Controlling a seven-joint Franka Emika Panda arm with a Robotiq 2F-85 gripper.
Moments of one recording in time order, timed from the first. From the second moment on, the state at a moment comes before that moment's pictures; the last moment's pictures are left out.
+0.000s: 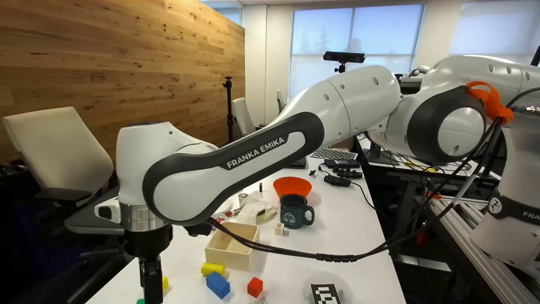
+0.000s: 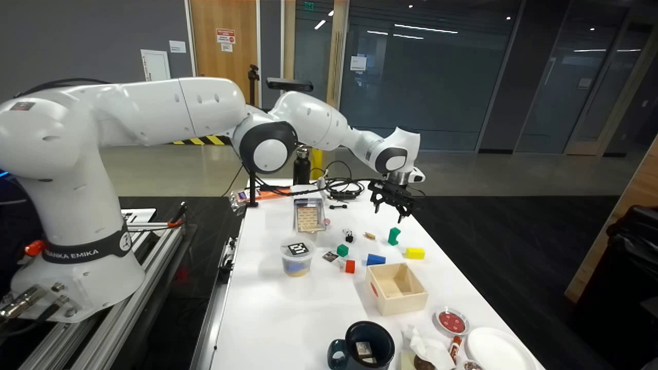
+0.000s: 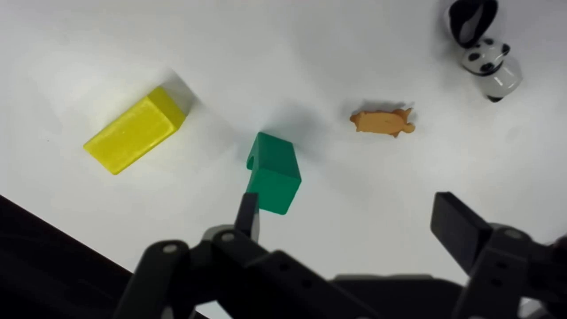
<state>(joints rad) 0.33 1.39 0.11 -0.56 -0.02 2.06 -0.46</state>
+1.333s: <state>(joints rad) 0.39 1.48 0.03 -0.46 -0.08 2.12 -0.46</state>
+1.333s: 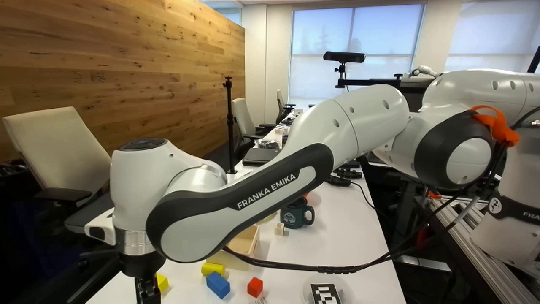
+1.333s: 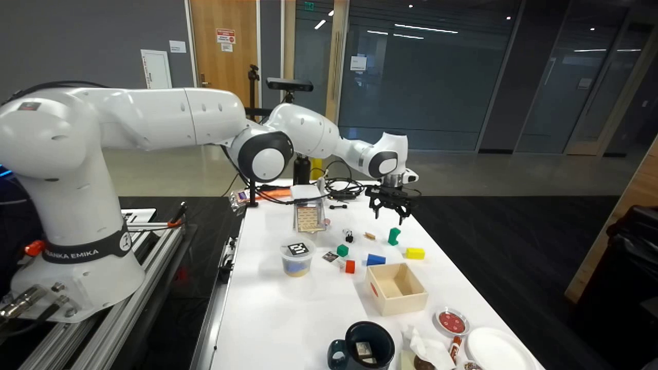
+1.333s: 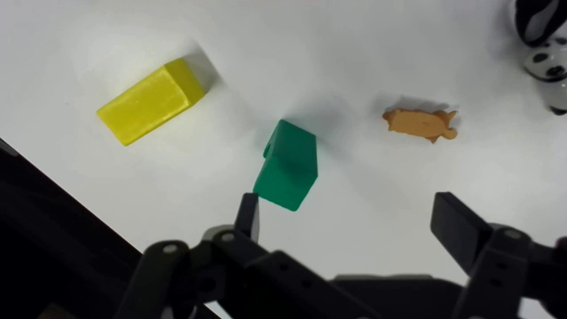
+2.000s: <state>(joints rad) 0.40 1.49 -0.01 -0.51 -0.08 2.22 -0.46</state>
